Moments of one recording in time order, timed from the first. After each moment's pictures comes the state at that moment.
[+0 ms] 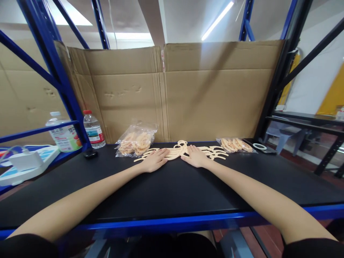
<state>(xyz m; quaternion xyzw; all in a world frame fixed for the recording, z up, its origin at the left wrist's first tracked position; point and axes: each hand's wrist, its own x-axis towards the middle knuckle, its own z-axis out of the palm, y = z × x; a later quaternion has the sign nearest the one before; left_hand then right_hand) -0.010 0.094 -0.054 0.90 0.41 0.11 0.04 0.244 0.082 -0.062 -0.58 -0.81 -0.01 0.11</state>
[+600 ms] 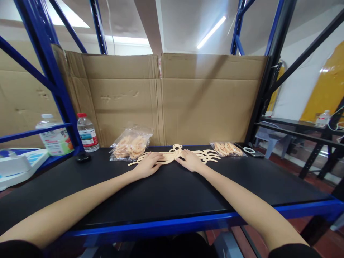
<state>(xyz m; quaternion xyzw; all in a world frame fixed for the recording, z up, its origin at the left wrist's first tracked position) -0.012 0.079 -0.047 0.91 0.33 0.23 -0.04 0.243 0.076 -0.064 -0.56 -0.80 -0.04 0.20</state>
